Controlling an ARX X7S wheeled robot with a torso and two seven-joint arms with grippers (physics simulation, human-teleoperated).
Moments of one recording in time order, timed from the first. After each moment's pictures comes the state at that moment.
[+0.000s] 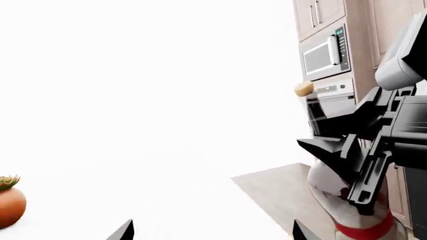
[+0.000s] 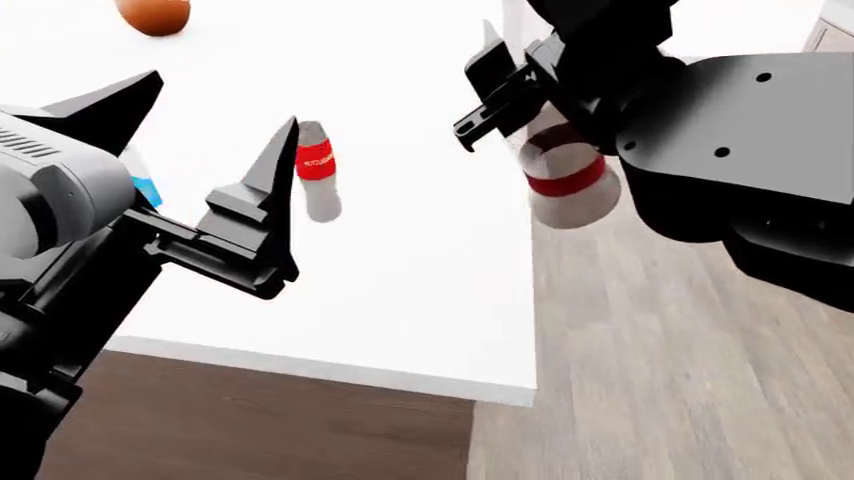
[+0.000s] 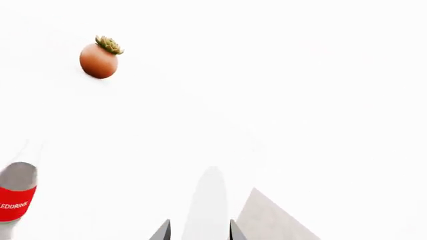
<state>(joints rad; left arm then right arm) -0.83 -0.88 0.15 0.85 -1.41 -0.75 -0.63 1.63 0.58 -0.97 -0.23 1.11 0.95 0.55</state>
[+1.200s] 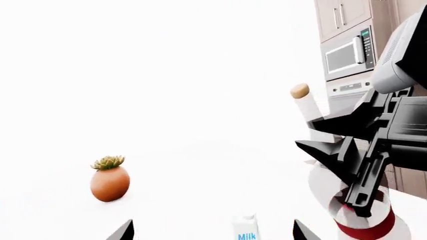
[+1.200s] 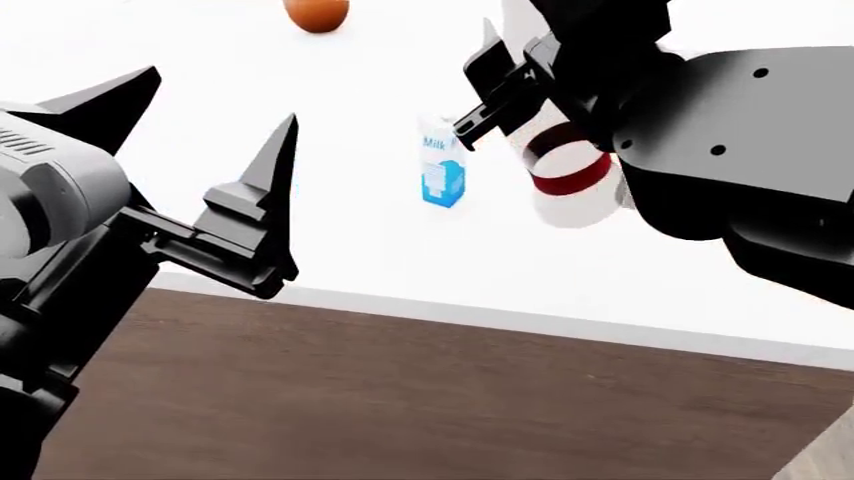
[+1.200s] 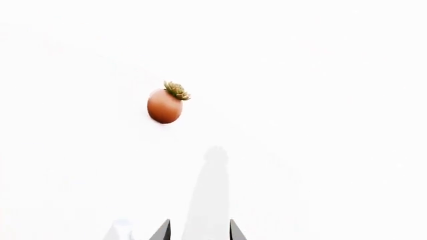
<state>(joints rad) -0.85 -0.89 0.16 0.86 -1.42 -0.75 -0.64 1.65 0.58 -0.98 -0.24 1.11 0.97 0.55</state>
